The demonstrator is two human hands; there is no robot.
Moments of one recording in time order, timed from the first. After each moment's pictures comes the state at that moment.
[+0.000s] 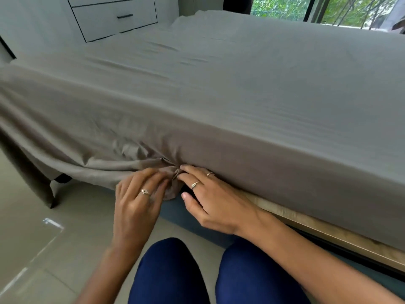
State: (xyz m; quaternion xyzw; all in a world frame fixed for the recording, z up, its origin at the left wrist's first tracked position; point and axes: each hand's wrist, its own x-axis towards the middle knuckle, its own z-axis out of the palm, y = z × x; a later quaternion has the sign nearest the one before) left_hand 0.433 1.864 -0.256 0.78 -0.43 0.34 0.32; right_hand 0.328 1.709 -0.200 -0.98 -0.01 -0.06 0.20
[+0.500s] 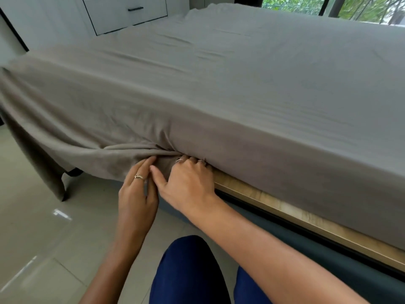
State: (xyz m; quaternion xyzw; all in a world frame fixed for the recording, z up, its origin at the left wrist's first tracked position) left_hand 0.457 1.879 -0.254 0.84 -0.30 0.17 0.41; right_hand 0.406 1.776 -0.194 -0.97 0.20 -0.05 0.11
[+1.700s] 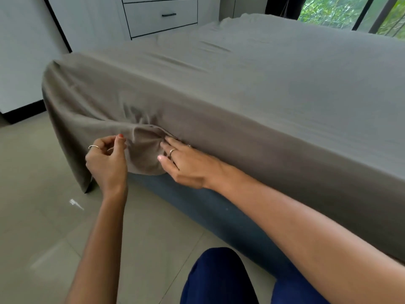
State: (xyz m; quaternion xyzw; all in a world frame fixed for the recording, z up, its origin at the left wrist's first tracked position) left_hand 0.579 1.927 -0.244 0.71 0.03 0.20 0.68; right_hand 0.498 1.775 -0.199 -0.98 -0.06 0.03 0.21
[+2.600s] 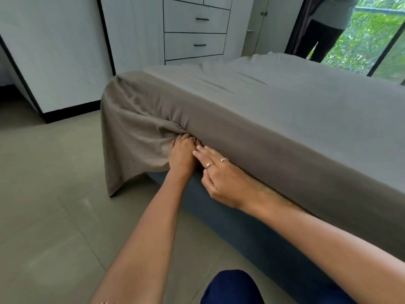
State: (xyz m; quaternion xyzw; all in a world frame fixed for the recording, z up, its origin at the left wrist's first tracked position) left_hand 0.626 1.899 -0.227 0.92 -0.20 0.11 0.33; right_hand 0.504 1.813 -0.200 -0.98 -0.11 -0.10 0.12
